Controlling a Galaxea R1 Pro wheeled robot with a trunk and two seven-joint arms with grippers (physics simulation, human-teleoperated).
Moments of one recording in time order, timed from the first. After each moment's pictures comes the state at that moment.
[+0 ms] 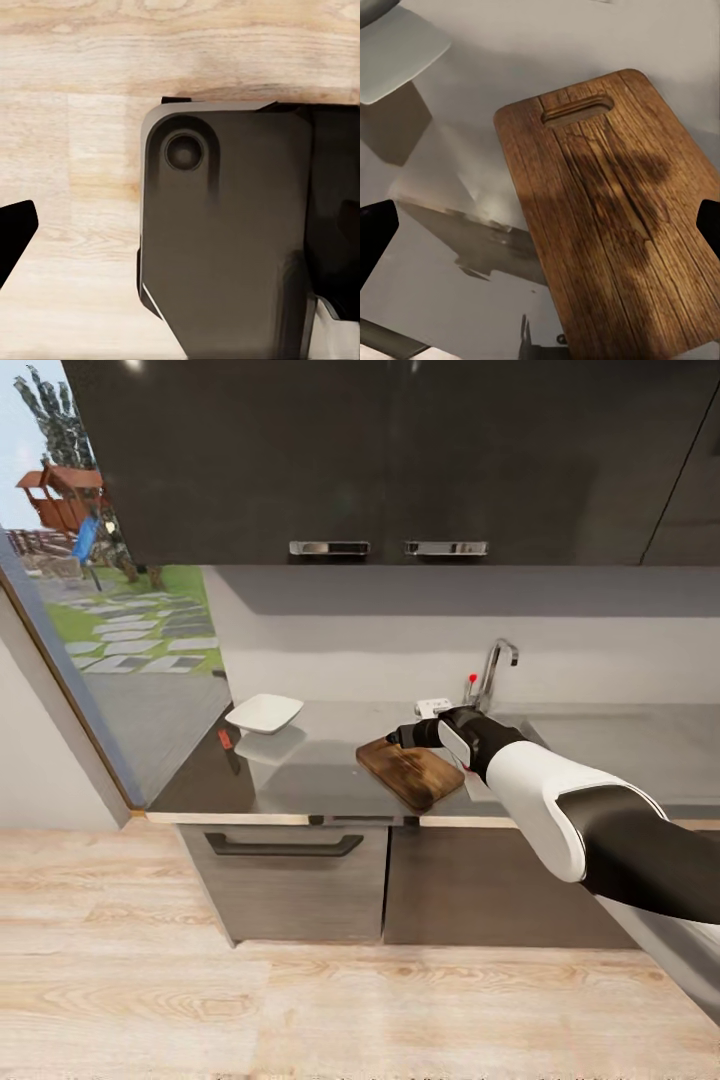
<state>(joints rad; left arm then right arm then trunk) 0.01 0.00 0.03 -0.14 0.01 -0.29 0.01 -1.49 0.12 0.15 -0.07 -0.07 0.42 0.19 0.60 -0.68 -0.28</state>
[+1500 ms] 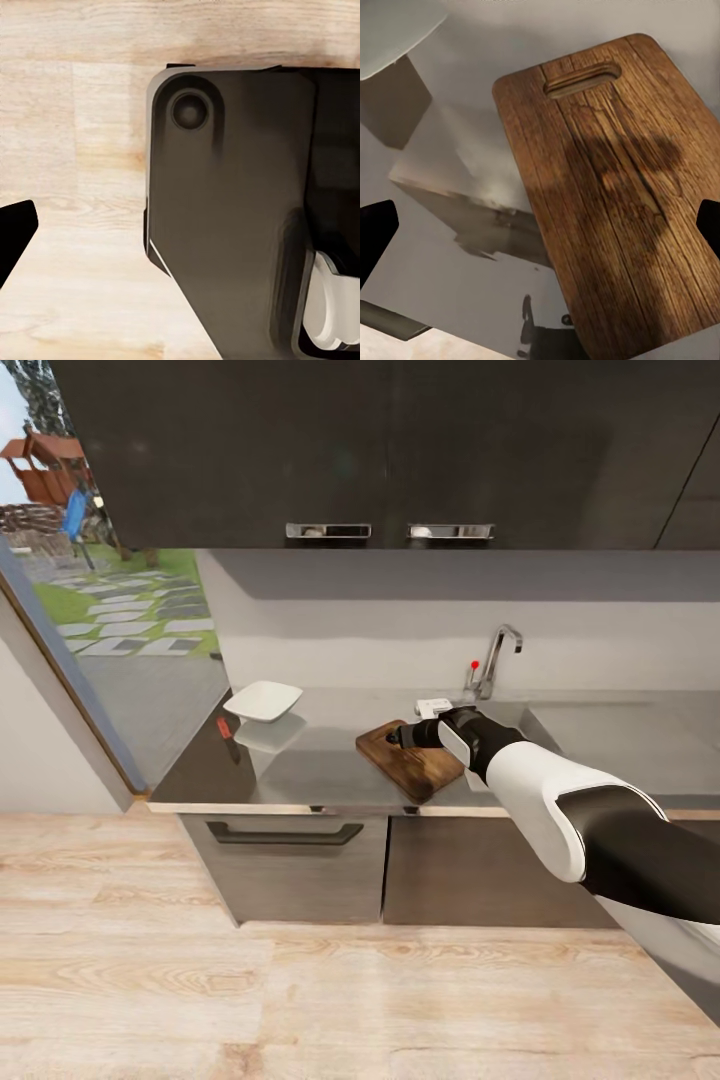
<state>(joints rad) 0.01 0.01 0.03 -0.14 0.01 -0.29 0.00 -1.49 0.12 0.15 -0.07 -0.07 0.41 0.19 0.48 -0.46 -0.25</state>
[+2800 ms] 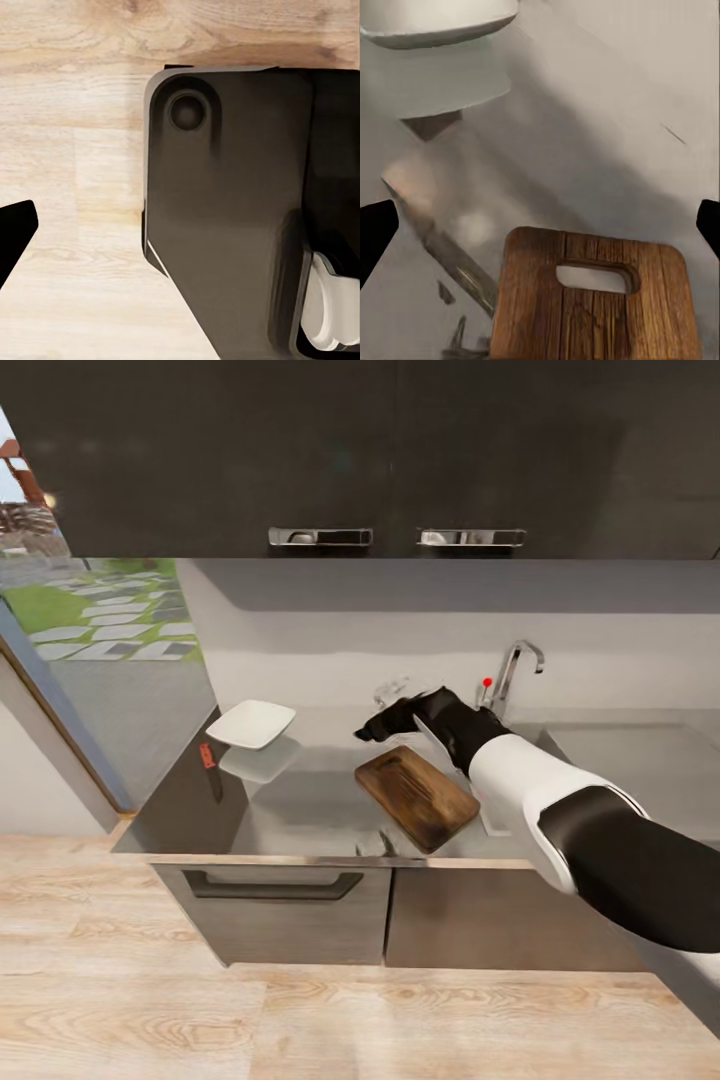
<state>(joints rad) 0.01 0.01 0.03 -0.14 0.01 -0.29 0.00 -1.49 0.16 0.46 -0.24 0.03 0.38 0.44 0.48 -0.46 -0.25</state>
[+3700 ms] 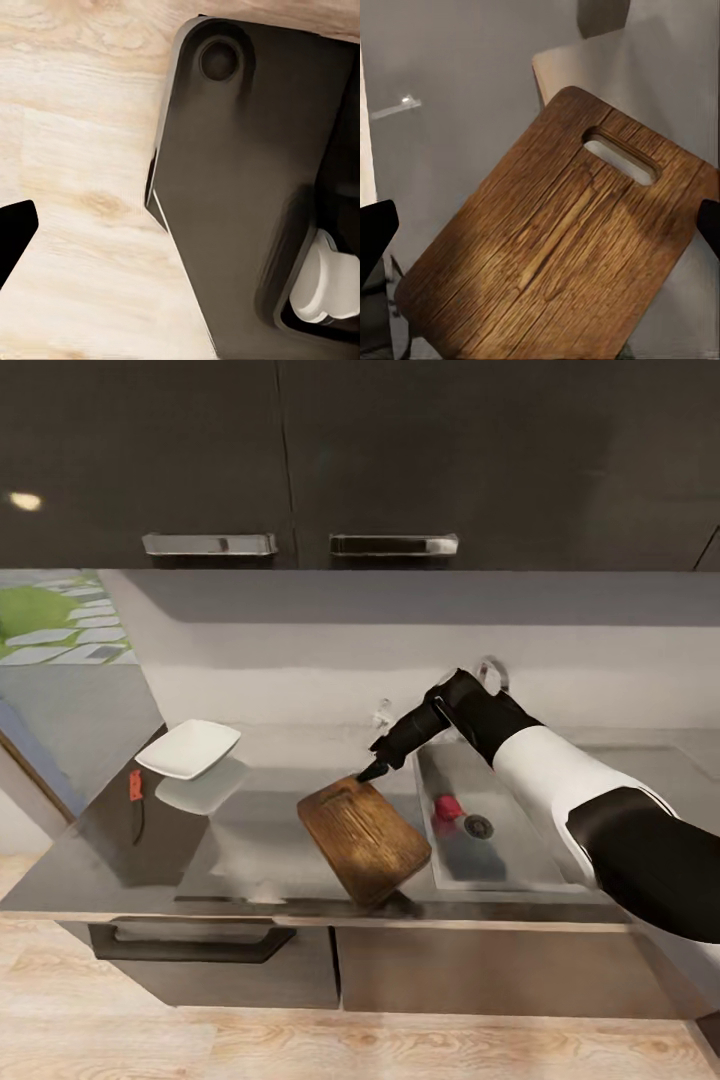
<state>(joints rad) 0.01 0.00 0.18 -0.06 0.04 -0.29 0.01 -1.49 0.08 0.48 -0.38 0.33 0.45 1.26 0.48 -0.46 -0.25</state>
